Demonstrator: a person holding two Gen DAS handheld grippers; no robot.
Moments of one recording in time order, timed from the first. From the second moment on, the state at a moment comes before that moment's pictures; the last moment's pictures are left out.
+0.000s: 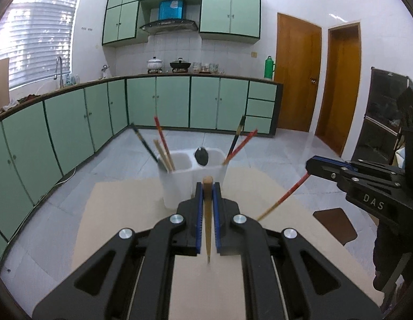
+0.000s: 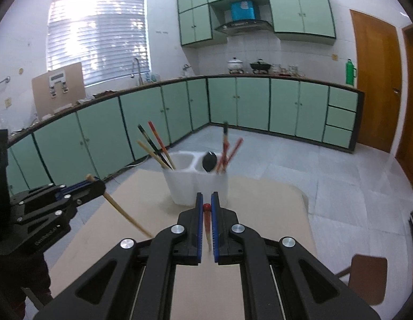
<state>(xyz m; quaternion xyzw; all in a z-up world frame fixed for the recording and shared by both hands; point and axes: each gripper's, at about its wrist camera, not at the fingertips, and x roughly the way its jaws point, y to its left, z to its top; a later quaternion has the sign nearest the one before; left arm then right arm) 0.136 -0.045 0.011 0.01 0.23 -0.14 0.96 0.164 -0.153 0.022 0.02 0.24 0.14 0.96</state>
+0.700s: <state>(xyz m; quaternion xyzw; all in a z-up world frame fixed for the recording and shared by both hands) 0.188 -0.059 0.117 0.02 0.10 -0.15 0.98 0.232 -0.142 0.131 0.00 0.15 0.16 0.98</state>
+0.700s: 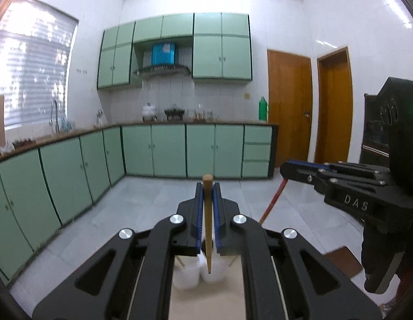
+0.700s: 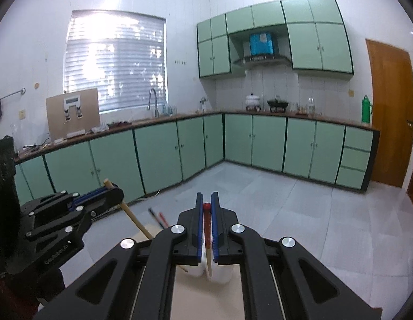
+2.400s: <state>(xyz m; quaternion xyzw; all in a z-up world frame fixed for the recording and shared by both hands) 0.195 -0.033 0.054 0.01 0.17 -0.10 0.98 0.218 -0.171 0.055 0.00 0.17 0.04 0.98</state>
